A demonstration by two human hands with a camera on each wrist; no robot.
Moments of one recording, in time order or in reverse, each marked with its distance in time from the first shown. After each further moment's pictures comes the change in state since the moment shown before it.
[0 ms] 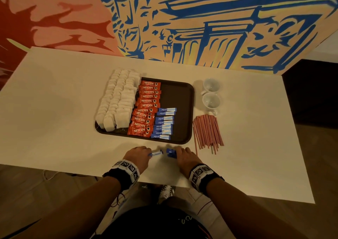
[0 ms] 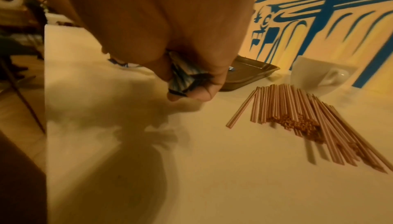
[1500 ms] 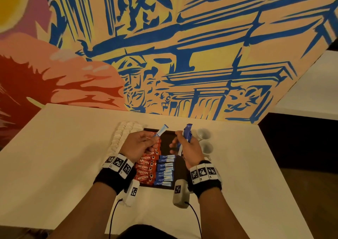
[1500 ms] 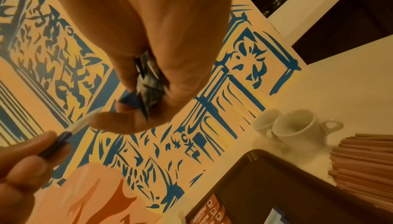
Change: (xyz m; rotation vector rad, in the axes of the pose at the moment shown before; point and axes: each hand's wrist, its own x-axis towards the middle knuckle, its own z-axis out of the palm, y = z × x) left_hand -0.012 -0.008 -0.212 -1.377 0.356 0.146; right_hand -0.002 -0.090 -0.195 1.539 0.624 -0.018
